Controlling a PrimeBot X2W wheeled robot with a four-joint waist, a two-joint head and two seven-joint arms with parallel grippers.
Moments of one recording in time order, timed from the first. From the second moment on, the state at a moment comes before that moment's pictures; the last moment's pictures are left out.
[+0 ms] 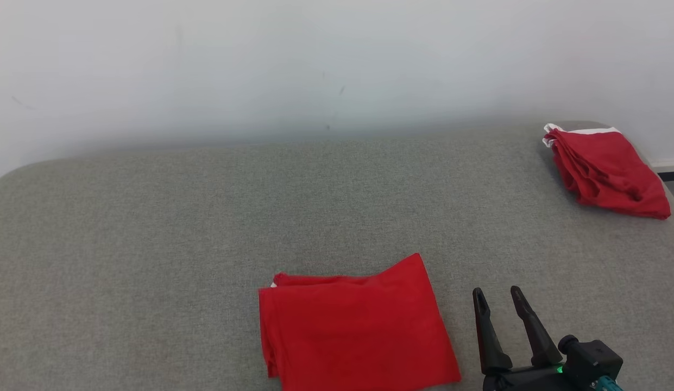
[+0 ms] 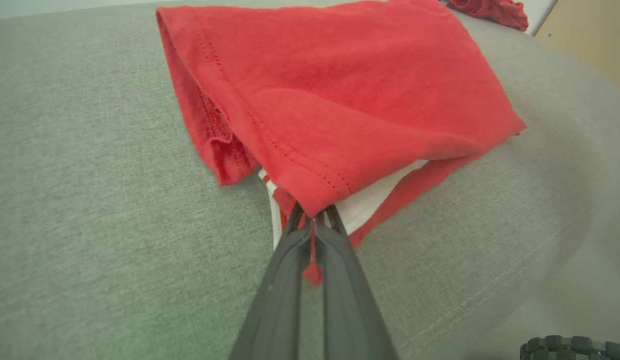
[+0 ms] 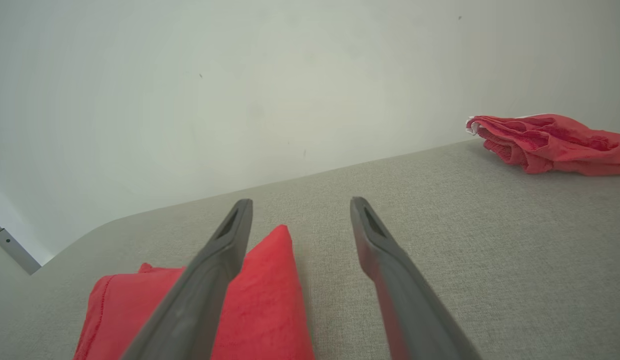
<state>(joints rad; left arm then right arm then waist) -0.03 0.09 -0.42 0.52 -0.19 -0.13 -0.26 0.01 -0.08 0.08 0.16 0.30 0.13 -0.26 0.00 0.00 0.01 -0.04</state>
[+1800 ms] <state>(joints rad) 0.10 0.09 0.07 0.05 -0.12 -0.02 -0.26 0.05 -0.08 -0.02 0.14 0.28 0.13 -0.26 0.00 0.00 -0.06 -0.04</state>
